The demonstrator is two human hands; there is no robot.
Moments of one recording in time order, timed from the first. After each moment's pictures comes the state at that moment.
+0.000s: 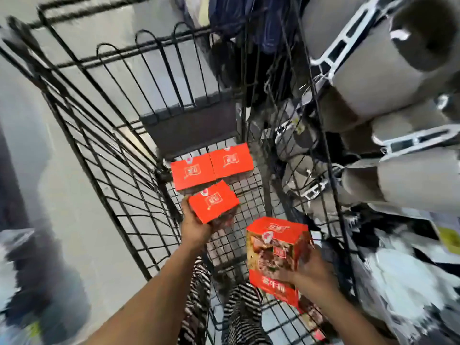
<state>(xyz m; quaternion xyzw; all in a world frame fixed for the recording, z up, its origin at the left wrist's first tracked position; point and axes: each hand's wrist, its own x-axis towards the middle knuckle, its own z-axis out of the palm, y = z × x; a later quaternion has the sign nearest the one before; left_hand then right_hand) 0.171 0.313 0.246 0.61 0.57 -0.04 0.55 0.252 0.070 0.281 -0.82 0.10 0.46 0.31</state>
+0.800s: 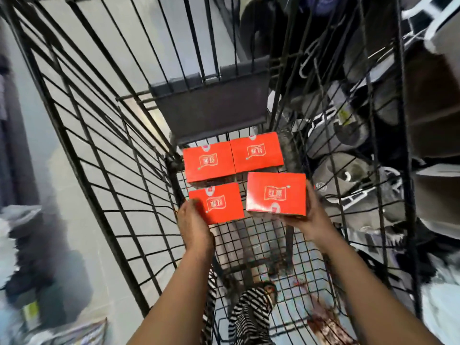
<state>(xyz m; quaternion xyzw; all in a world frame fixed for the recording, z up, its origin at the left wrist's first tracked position) 0.175 0.327 0.184 0.32 0.72 0.21 0.58 0.337 0.155 0.187 -0.77 -0.10 0.46 0.44</state>
